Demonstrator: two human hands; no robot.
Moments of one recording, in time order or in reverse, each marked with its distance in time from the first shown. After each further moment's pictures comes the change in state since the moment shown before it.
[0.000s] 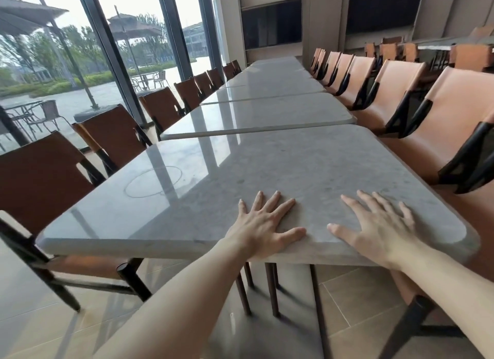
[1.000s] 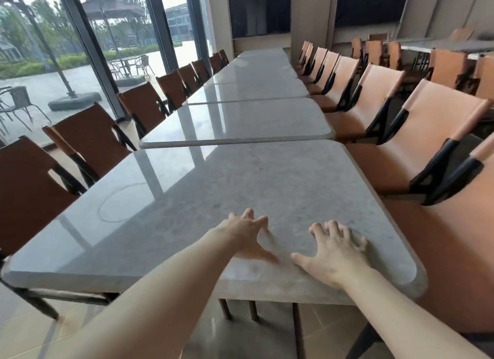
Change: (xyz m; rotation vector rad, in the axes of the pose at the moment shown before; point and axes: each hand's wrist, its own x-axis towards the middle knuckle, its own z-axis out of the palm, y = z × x) left_hand 0.043 0.022 -0.070 0.055 -0.316 -0.122; right_hand 0.018 -0.021 -0.034 -0.056 -0.214 0.070
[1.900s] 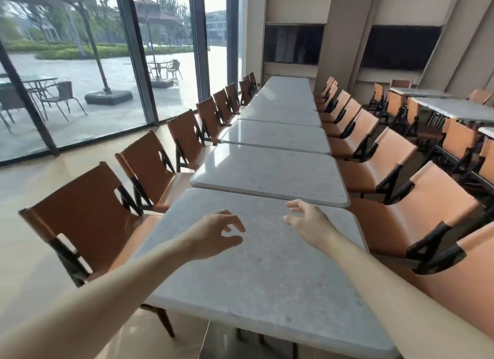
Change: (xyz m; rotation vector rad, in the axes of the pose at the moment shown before) left_hand -0.231 -0.151 -0.218 -0.558 0.379 0.108; right_hand -0.066 -0.185 -0.299 0.710 0.036 -0.201
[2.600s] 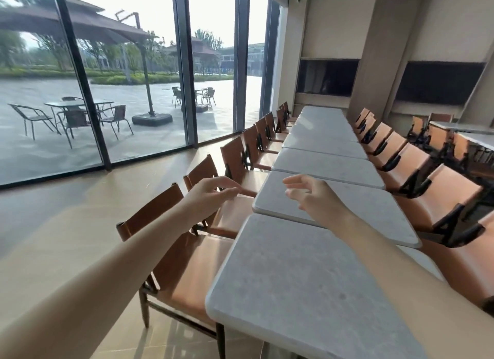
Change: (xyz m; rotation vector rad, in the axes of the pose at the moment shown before) left_hand -0.129 -0.154 -0.243 -0.437 0.386 -0.095; right_hand -0.008 -0.267 0.147 0.183 -0.010 -0.333
